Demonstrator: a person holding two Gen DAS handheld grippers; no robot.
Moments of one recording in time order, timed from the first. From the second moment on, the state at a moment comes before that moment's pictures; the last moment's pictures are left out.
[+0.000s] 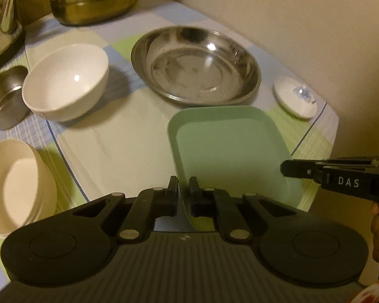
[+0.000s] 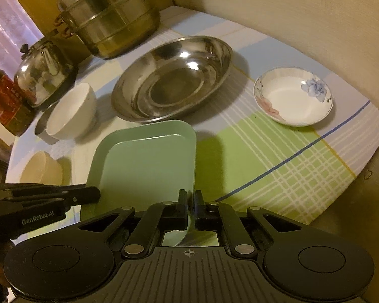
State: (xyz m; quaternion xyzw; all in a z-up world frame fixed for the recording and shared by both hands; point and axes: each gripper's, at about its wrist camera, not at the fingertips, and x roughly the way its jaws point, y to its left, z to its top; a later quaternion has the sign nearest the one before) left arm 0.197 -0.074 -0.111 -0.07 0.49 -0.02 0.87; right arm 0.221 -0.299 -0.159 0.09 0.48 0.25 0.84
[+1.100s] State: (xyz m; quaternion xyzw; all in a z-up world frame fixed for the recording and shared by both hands) left arm 0.313 -0.069 -0.100 -0.10 0.43 0.06 0.89; right arm 0.337 -0.282 -0.138 0.09 0.43 0.27 0.86
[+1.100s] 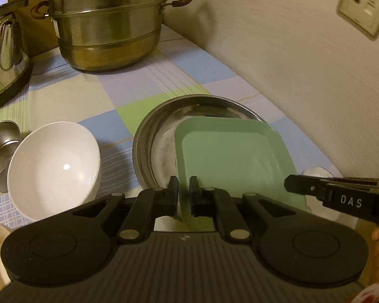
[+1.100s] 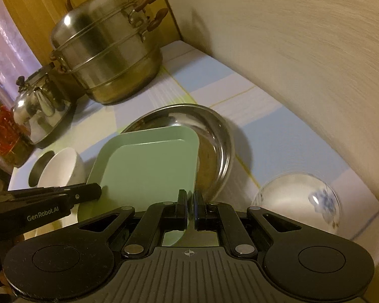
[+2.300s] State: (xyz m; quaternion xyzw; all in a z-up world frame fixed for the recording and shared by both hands) left arm 0.364 -0.062 -0.125 -0.10 0.47 0.09 0.87; right arm 0.395 -0.261 -0.169 0.07 0.46 0.27 0.84
